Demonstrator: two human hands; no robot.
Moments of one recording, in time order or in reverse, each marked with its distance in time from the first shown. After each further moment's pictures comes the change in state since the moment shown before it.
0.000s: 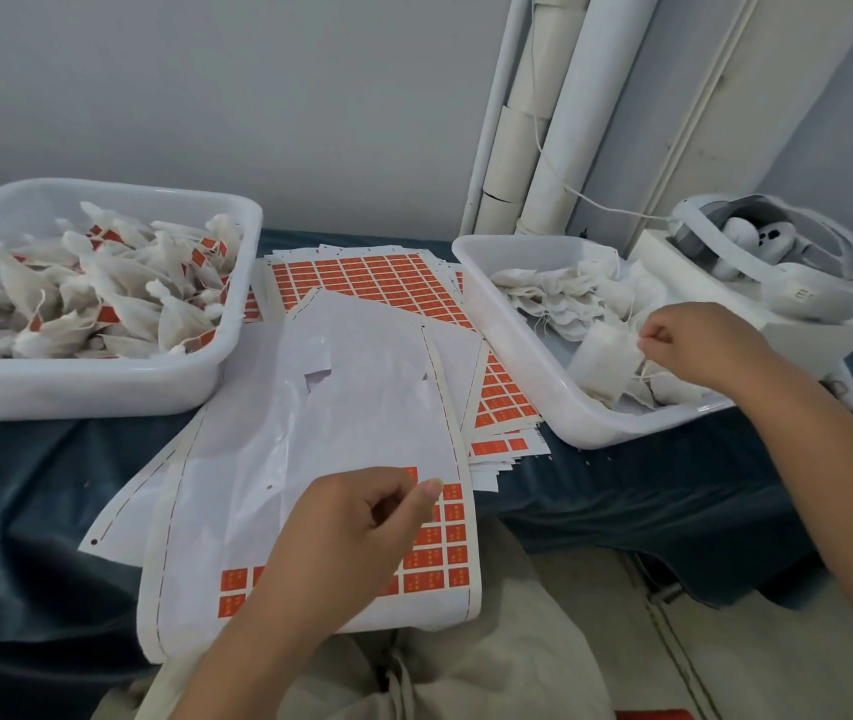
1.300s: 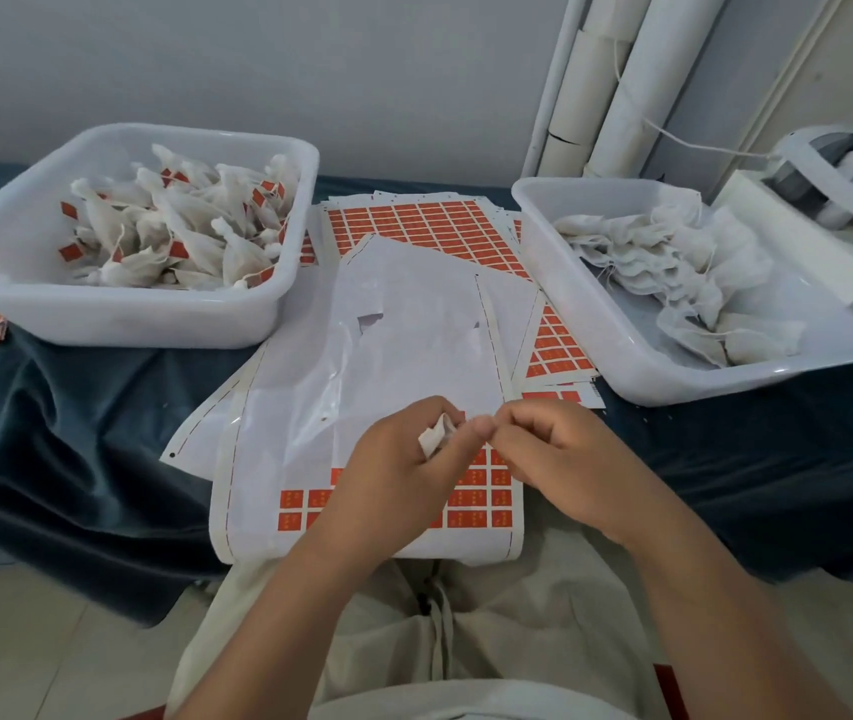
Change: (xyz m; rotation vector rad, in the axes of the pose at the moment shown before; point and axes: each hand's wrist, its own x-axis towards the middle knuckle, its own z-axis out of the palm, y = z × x) left_hand -0.008 0.004 0.008 -0.121 0.073 0.033; right_hand -0.165 -0.179 0.048 0.943 -0.415 -0.274
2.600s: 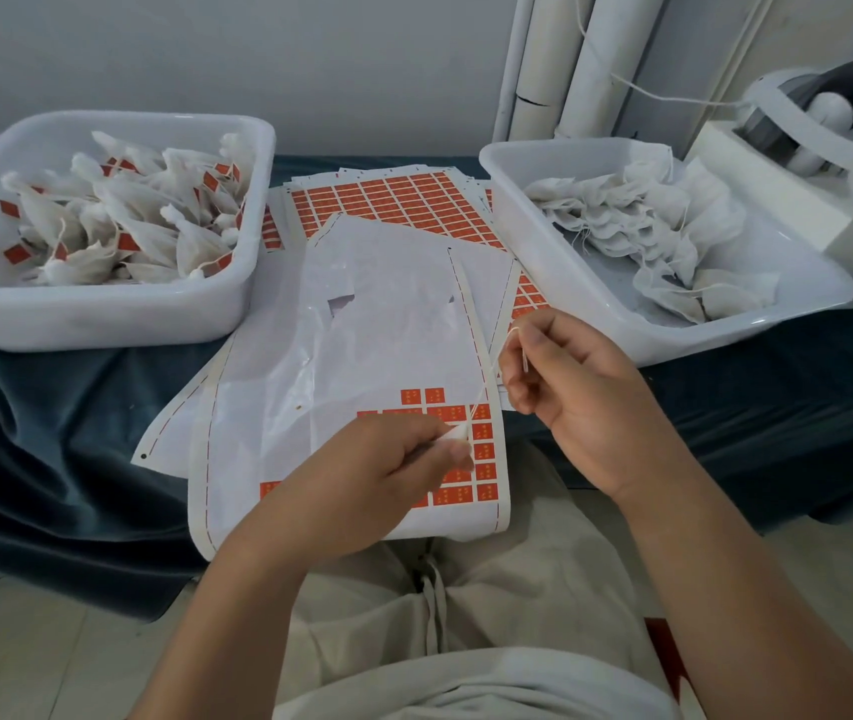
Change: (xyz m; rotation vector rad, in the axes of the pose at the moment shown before) left_hand -0.005 0.001 -0.024 0.178 -0.418 0.013; right_hand 0.001 0.005 -0.013 0.667 0.170 -0.160
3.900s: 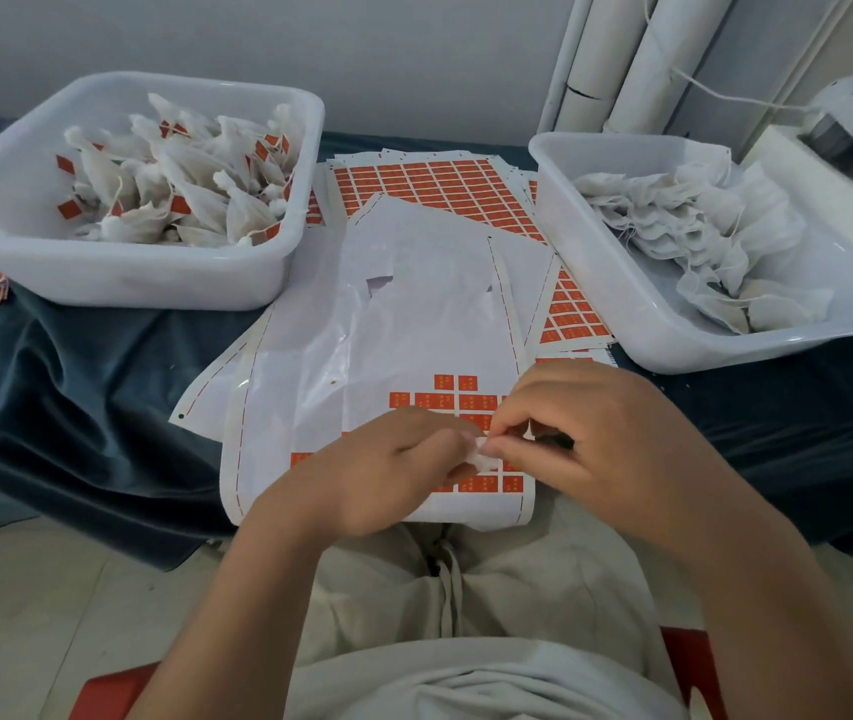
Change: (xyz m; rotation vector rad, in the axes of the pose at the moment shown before) left_hand -0.004 -0.008 -0.007 -0.175 -0.142 0.117; right_hand -0.026 -0.026 0.021 -1.091 -0.252 -0.510
